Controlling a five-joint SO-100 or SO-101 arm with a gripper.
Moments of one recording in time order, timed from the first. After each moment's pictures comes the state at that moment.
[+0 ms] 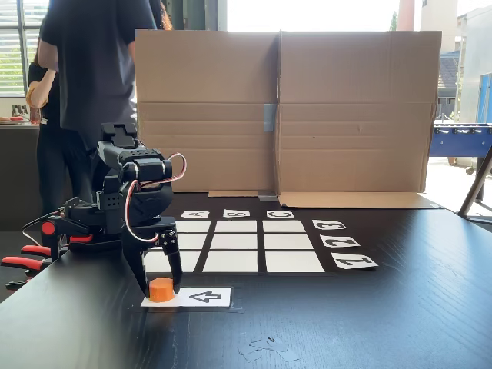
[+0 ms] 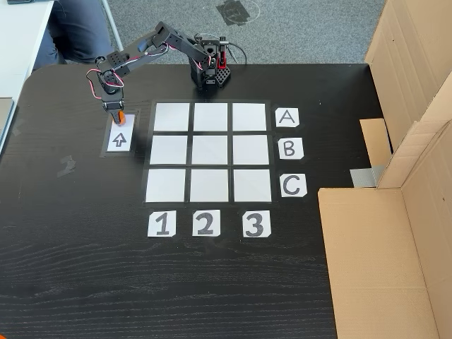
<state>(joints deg) 57.0 46.4 51.6 86.8 16.1</state>
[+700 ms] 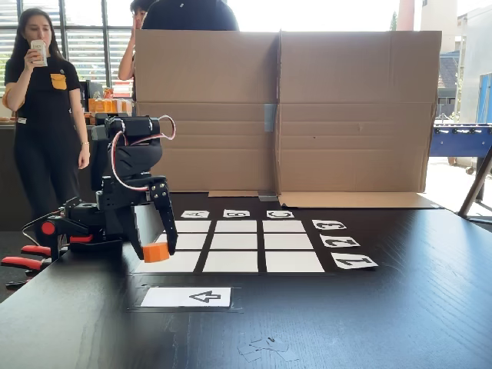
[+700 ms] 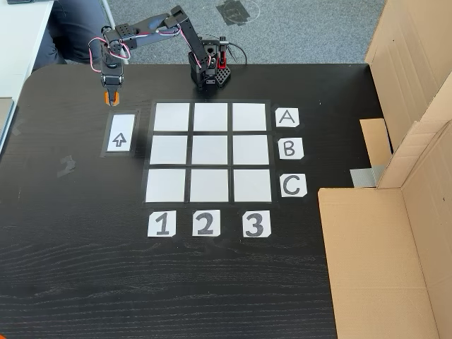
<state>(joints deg) 59.0 73.7 65.7 88.1 13.4</state>
